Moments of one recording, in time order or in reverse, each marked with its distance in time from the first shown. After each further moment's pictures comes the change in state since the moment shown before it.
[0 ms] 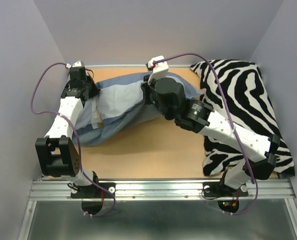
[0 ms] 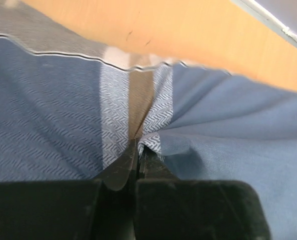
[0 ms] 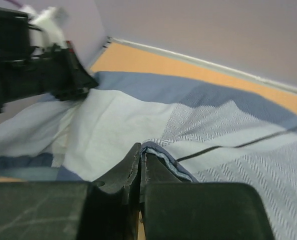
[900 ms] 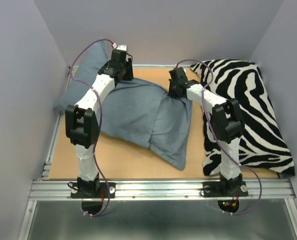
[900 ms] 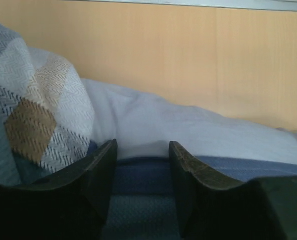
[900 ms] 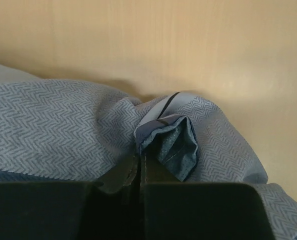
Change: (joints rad) left arm -0.294 0.504 0.603 -0.110 -0.146 0.220; right arm -0.599 0.559 0.008 -0.078 -0.319 0.191
